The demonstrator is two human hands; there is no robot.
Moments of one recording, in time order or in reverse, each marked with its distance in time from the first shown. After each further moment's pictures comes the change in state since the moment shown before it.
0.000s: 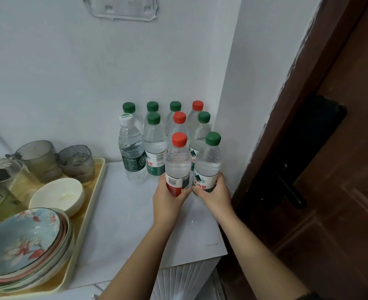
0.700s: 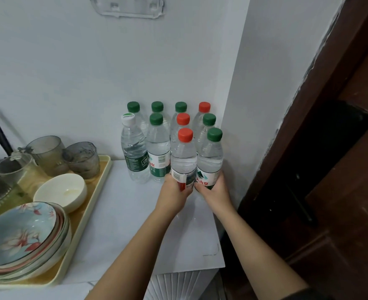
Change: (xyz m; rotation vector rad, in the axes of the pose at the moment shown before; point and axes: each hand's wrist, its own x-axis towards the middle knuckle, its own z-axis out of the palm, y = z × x) left_hand 0.053 -0.017 0.023 0.243 -0.139 -0.074; right_hand 0.039 0.006 0.005 0.106 -0.124 -0.129
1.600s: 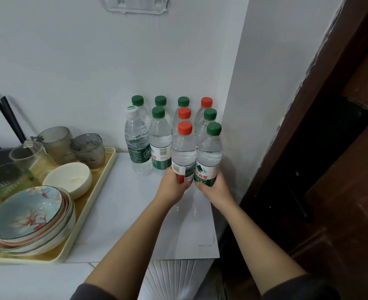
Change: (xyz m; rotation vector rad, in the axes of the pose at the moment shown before) left_hand -0.007 0.009 -0.004 0.071 0.018 -0.078; right_hand 0.001 0.008 -0.012 0.011 -0.171 0.015
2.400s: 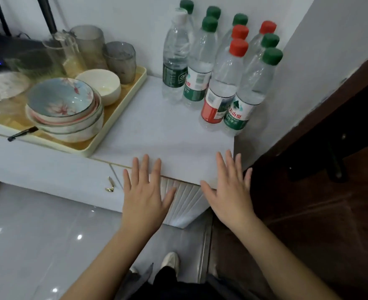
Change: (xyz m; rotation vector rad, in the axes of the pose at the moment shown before) left_hand -0.225 -0.079 -0.015 0.668 0.249 -0.033; right_hand -0.160 -0.011 -0.001 -1.085 -0.324 -0.158
